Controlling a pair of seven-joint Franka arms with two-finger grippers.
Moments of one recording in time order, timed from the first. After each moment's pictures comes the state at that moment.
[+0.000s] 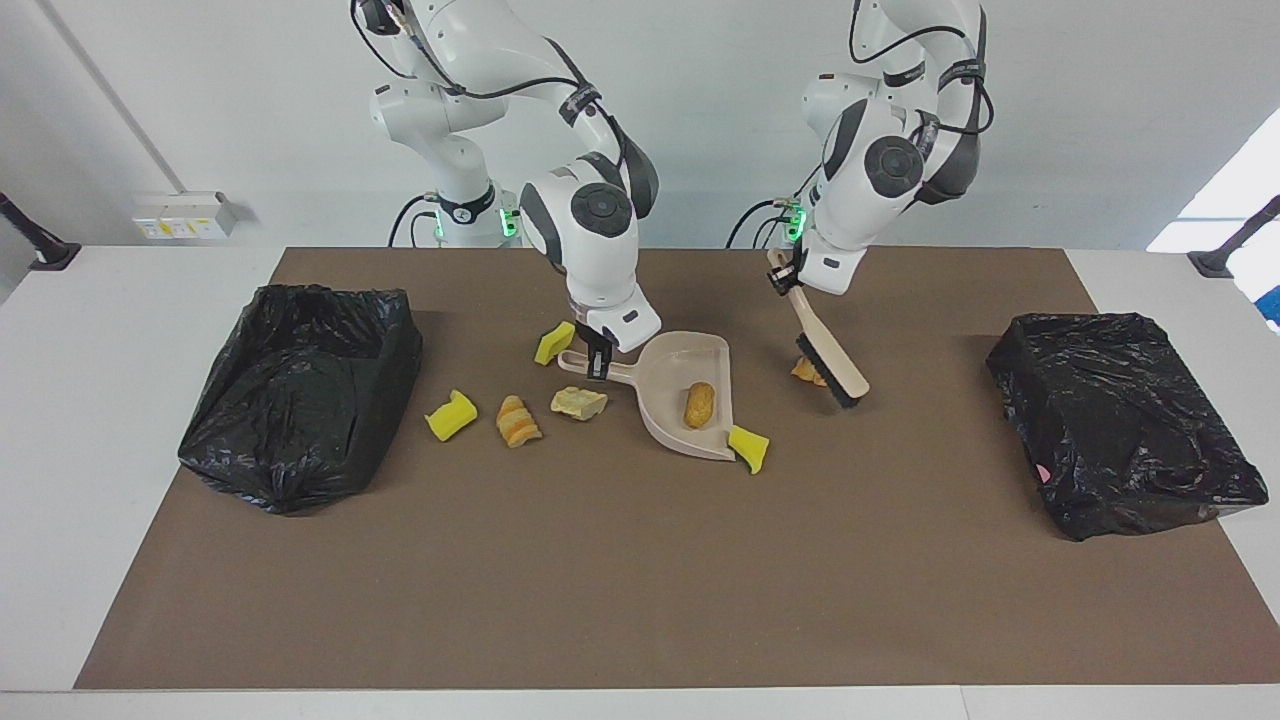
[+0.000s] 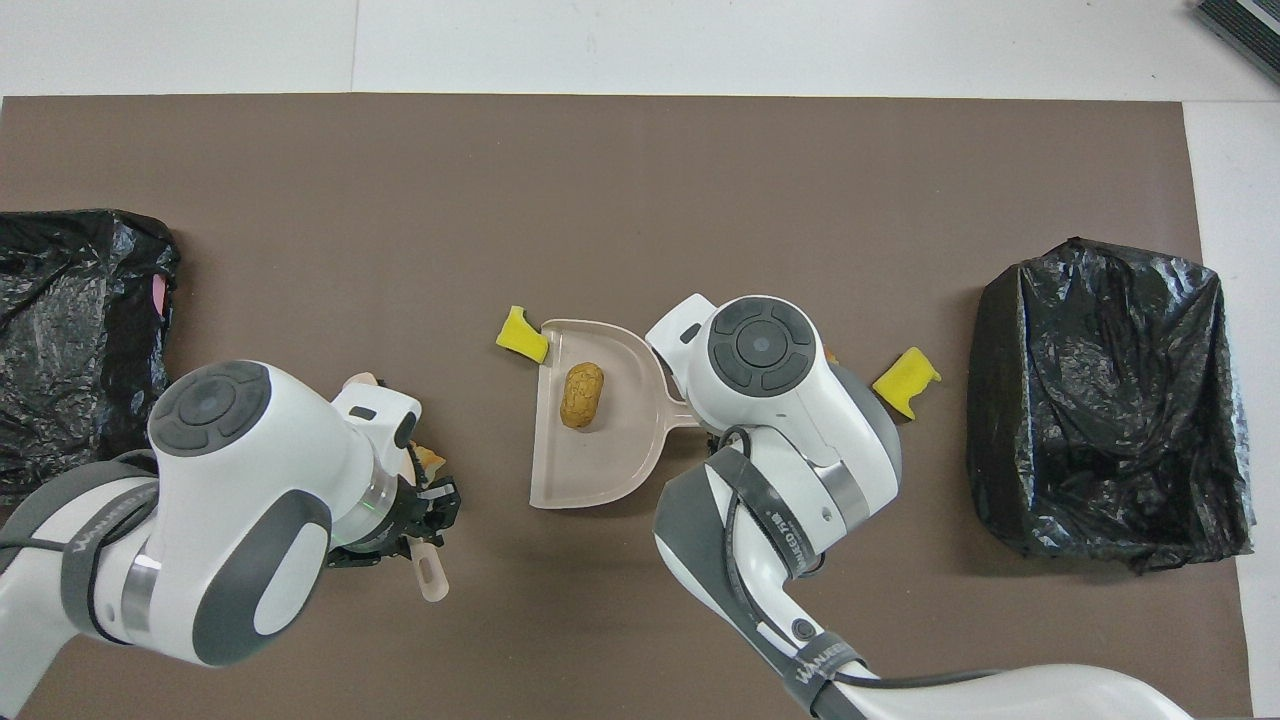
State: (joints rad) left arm -0.33 -0.16 -0.05 -2.29 -0.22 1.84 -0.74; right arm 0.37 0.26 0.17 -1.88 -0.07 2.07 -0.90
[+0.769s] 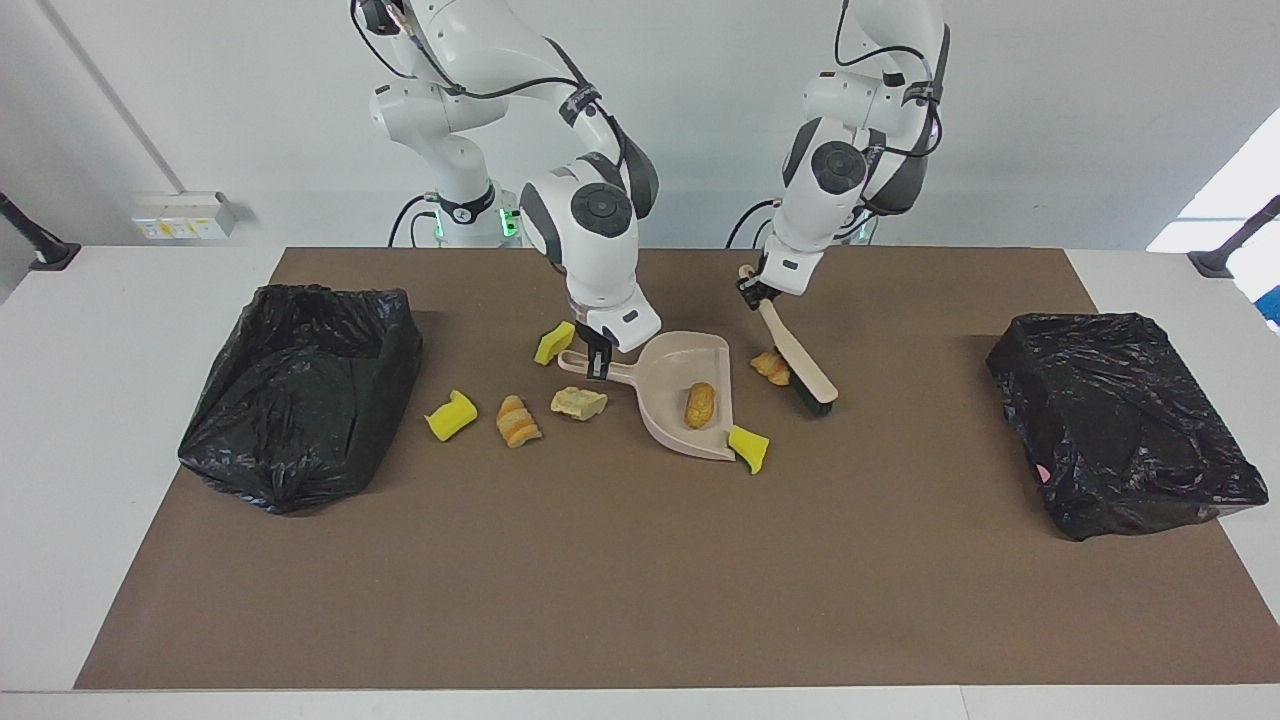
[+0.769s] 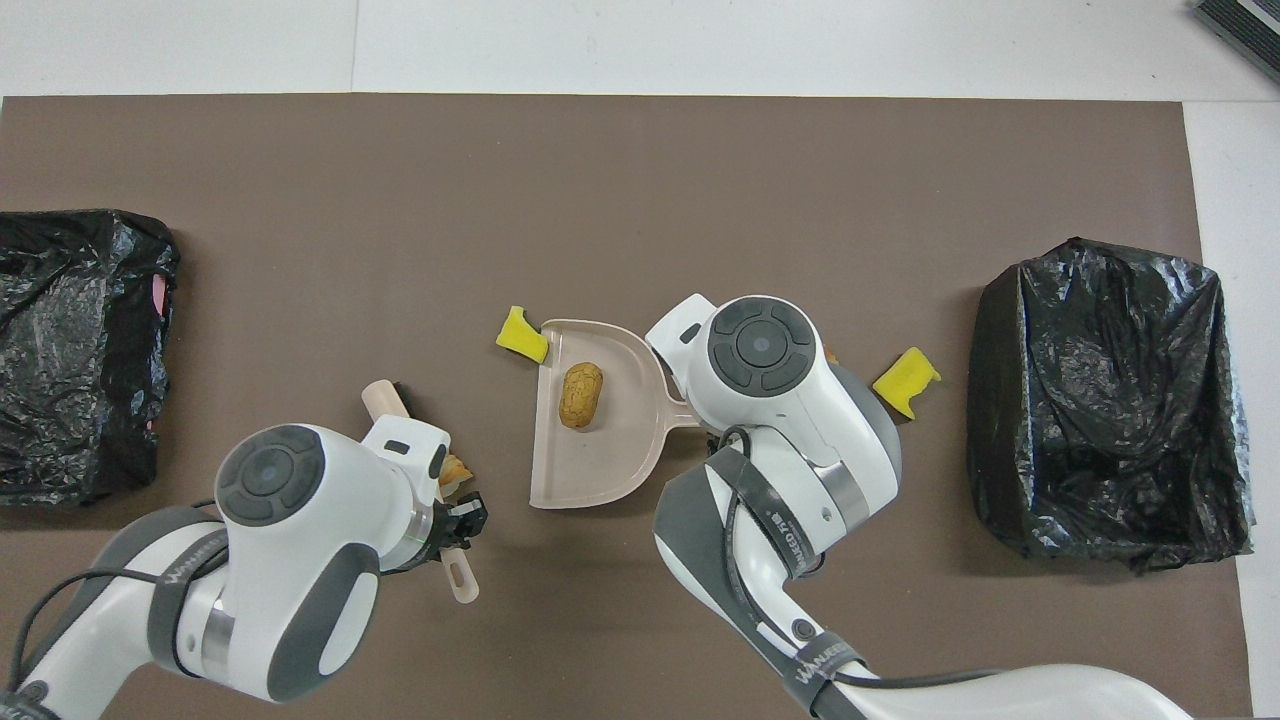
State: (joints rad) left arm -0.52 -0.17 -0.08 -2.42 -0.23 2.15 -0.80; right arm 0.37 0.26 0.17 -1.88 -0.07 2.07 -0.90
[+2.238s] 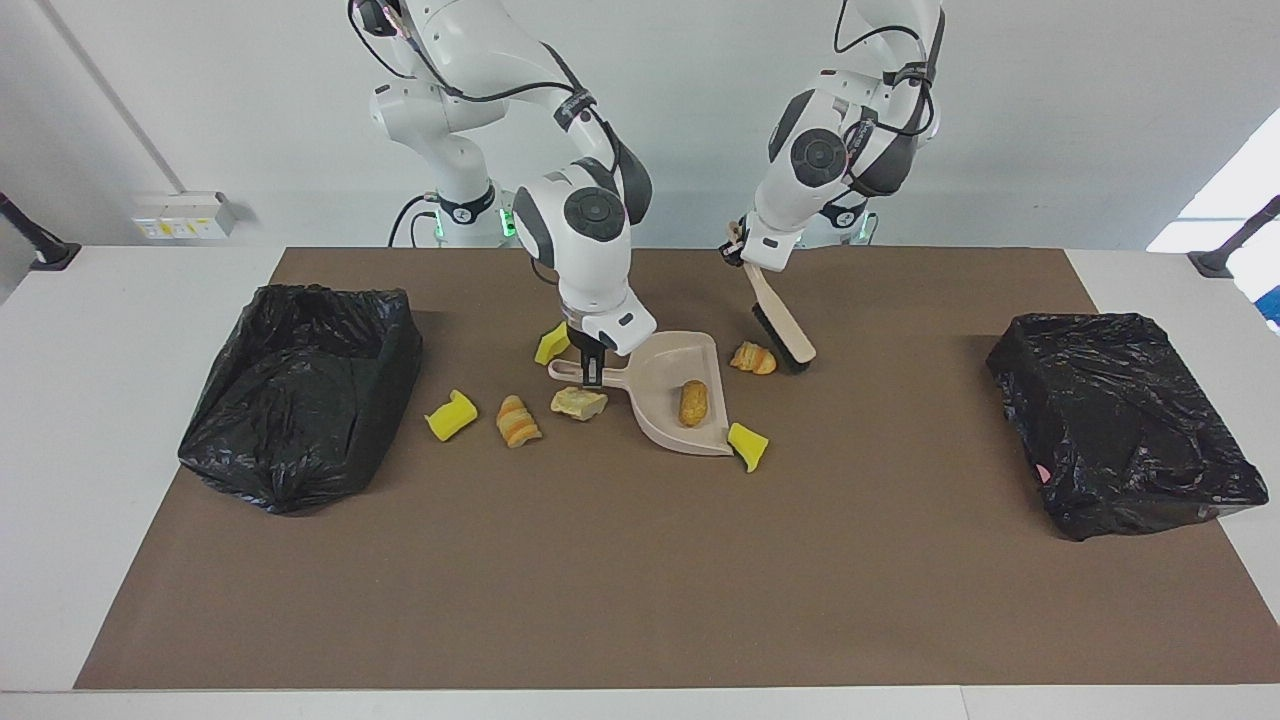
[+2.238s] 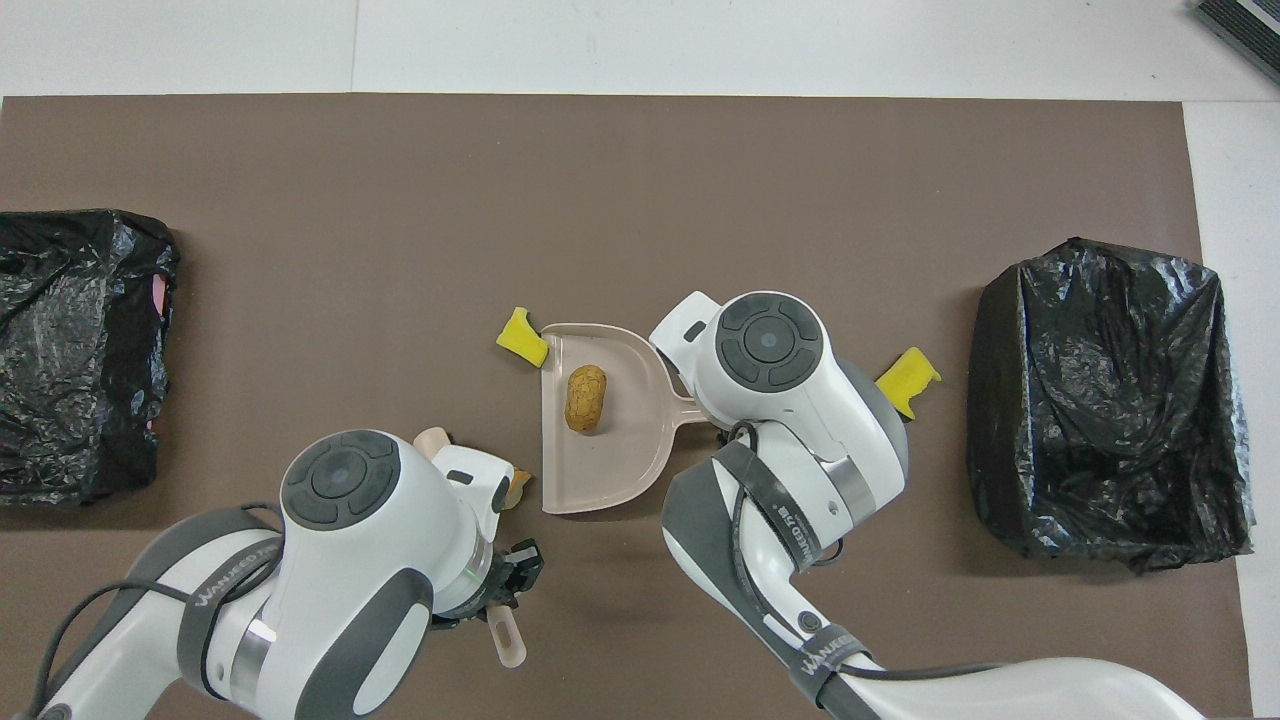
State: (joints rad) left arm -0.55 -0.23 -0.08 -2.43 -0.30 1.85 -0.88; right arm 0.35 0.27 0.17 -1.88 -0.11 2.08 -1.02
